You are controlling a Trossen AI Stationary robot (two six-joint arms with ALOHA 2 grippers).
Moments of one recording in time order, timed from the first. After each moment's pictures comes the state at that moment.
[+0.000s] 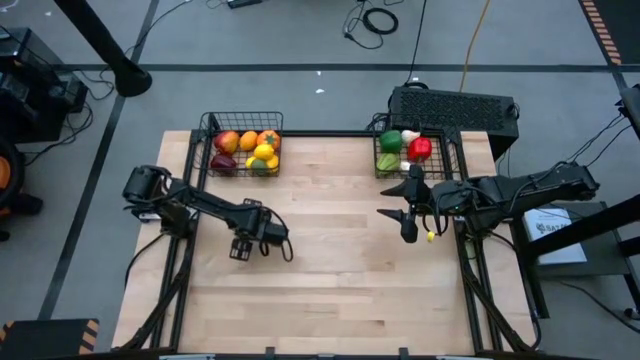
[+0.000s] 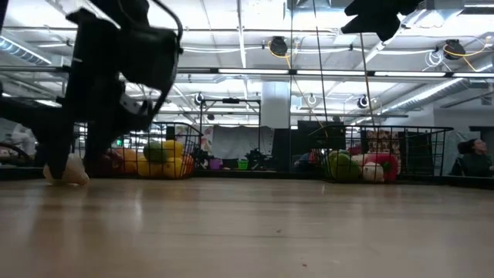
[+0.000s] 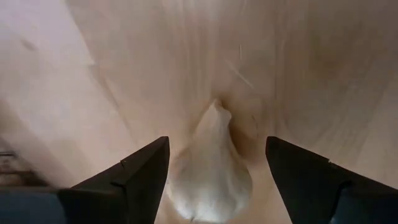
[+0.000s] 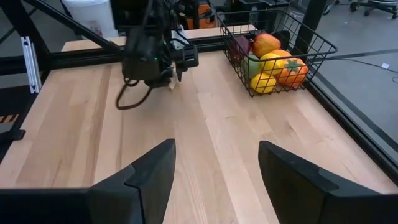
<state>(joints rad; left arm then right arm) -0.17 1.68 0.93 -1.10 -0.15 -0.02 0.20 0.90 0.83 -0.38 0.36 0.22</state>
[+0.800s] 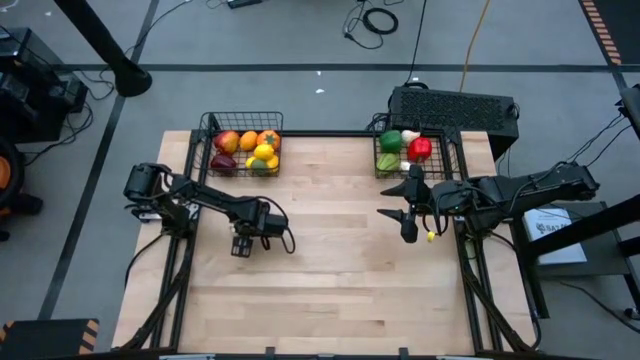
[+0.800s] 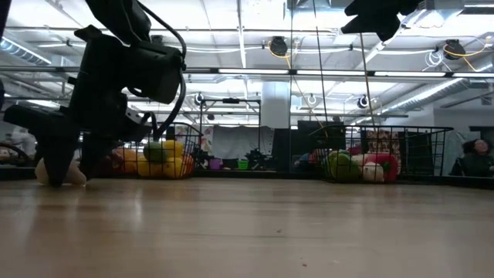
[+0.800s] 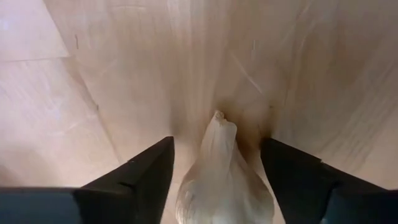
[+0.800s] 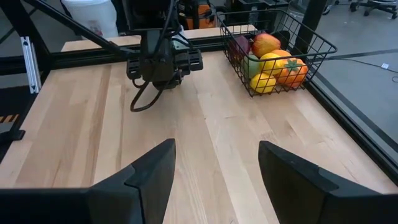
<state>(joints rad) -0.07 1.68 0.87 -1.00 -0.07 0.02 0.20 0.90 0.83 -0.38 0.36 0.22</state>
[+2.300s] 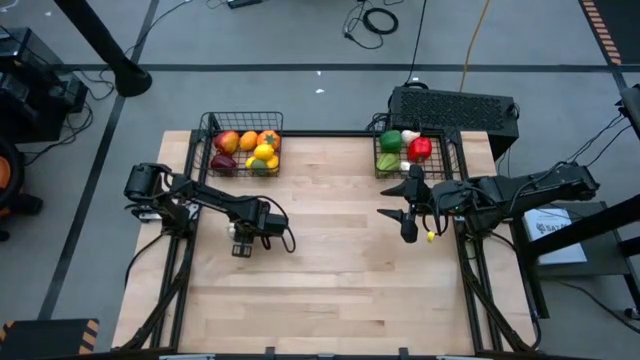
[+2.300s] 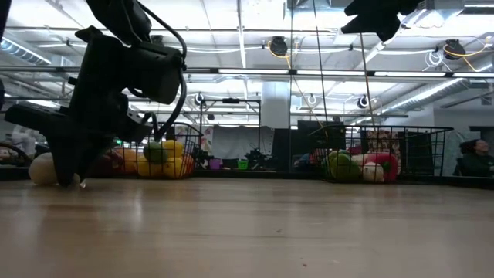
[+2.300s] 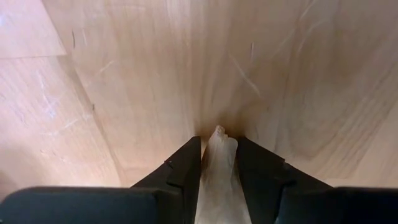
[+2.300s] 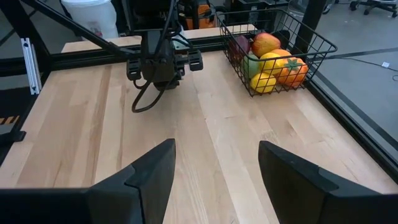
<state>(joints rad) -0.07 1.68 0.87 -1.00 -0.05 0.00 0.20 0.90 0.83 -0.38 0.36 0.23</state>
